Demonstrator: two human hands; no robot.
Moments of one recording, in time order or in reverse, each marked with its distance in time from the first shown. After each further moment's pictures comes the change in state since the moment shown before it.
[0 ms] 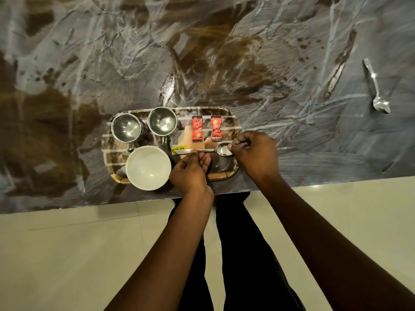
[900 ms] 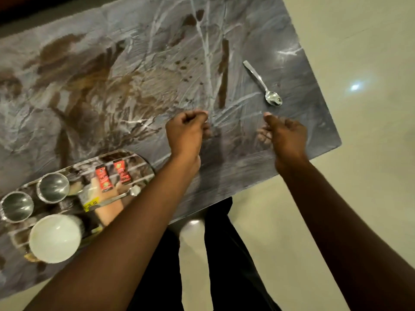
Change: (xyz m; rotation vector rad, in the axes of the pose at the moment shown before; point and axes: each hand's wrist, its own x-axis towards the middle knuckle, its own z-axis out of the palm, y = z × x) left_hand -0.102 -0.086 0.208 0.650 -0.632 0.256; right_hand 0.049 0.152 -0.213 0.979 0.491 0.423
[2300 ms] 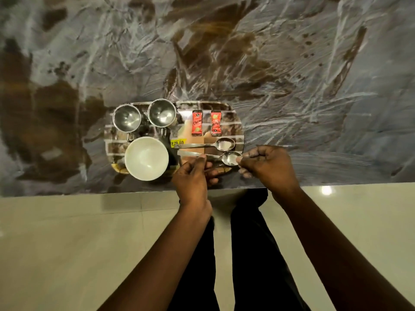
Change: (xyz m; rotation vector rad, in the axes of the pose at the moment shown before) left_hand -0.089 -0.088 -0.226 -0.388 0.495 -0.211; right_hand -0.162 0.117 0.120 -0.578 -0.624 0.054
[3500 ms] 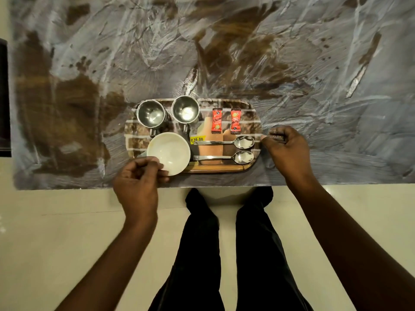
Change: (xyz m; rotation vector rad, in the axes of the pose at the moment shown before) left_hand 0.025 0.072 -0.131 0.188 0.061 0.470; right_hand 0.010 -0.018 0.016 -0.253 0.300 -0.204
